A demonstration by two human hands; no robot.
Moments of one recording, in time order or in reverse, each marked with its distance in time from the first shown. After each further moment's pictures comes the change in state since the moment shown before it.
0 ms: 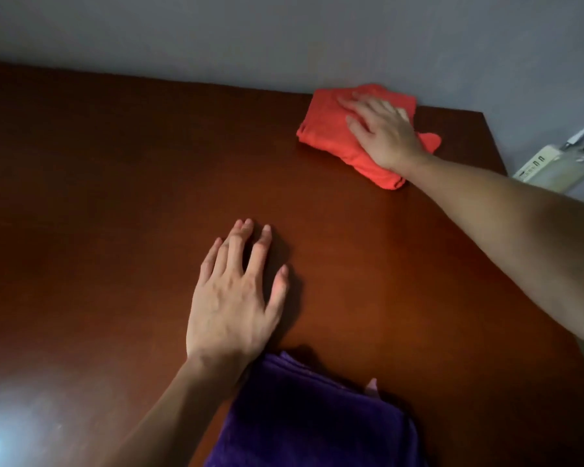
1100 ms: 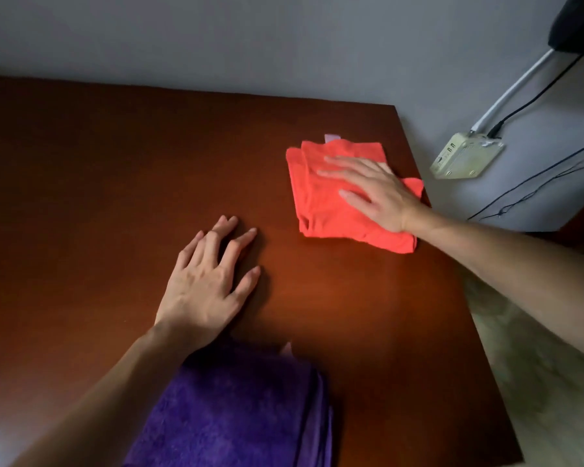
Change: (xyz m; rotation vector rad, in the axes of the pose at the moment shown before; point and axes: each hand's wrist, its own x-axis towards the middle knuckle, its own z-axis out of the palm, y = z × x) left_hand 0.007 0.036 0.010 -0.120 -0.154 0.214; right_hand -0.151 0.076 -0.043 0.079 -0.140 -0.269
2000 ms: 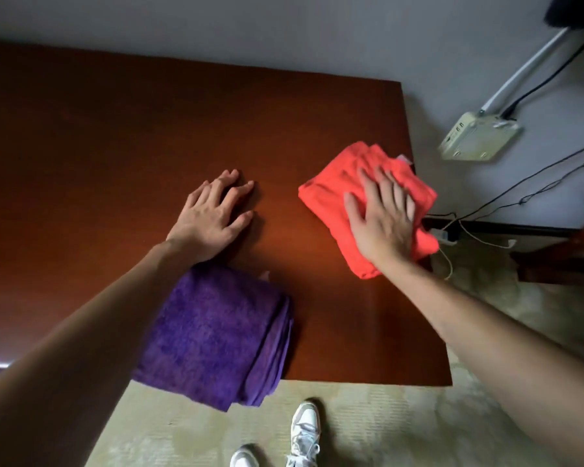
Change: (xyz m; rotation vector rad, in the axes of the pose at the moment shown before) left_hand -0.003 0.017 -0.009 0.060 -0.055 -0.072; right_hand -0.107 -0.083 0.028 -0.149 0.352 0.572
